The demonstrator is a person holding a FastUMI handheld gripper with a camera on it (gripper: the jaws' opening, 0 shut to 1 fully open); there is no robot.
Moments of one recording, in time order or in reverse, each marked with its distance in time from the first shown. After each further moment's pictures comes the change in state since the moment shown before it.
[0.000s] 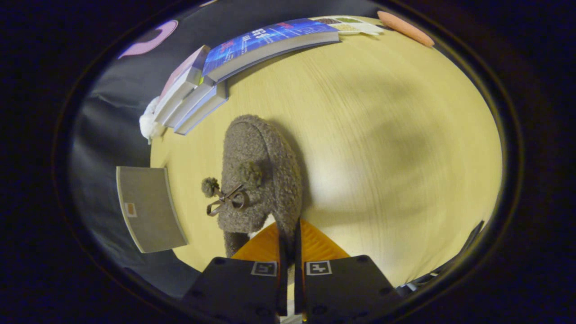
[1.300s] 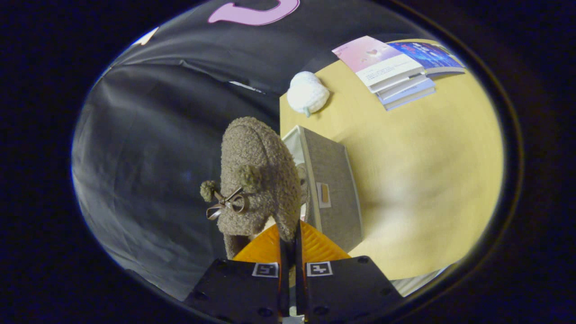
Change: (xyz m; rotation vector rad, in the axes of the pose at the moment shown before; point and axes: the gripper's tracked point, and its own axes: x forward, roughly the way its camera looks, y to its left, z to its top) arm -0.025 0.386 -0.101 -0.136 -0.075 0.339
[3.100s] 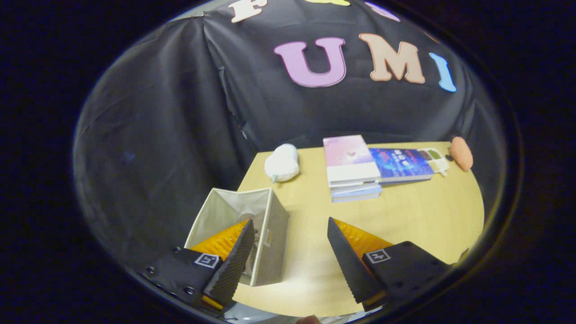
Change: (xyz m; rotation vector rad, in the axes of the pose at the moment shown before) arm -0.123 -0.031 0.068 -0.479 -0.558 -0.305
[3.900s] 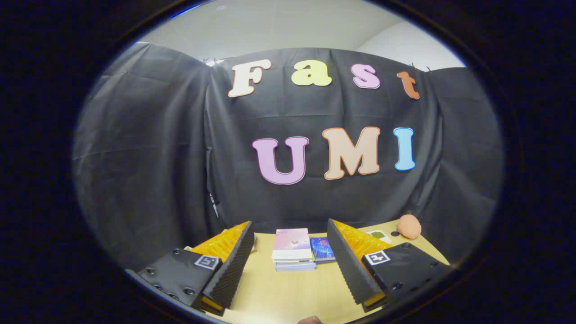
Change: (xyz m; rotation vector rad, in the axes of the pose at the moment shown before) arm -0.135 -0.088 0.149 -0.082 -0.526 -0.131
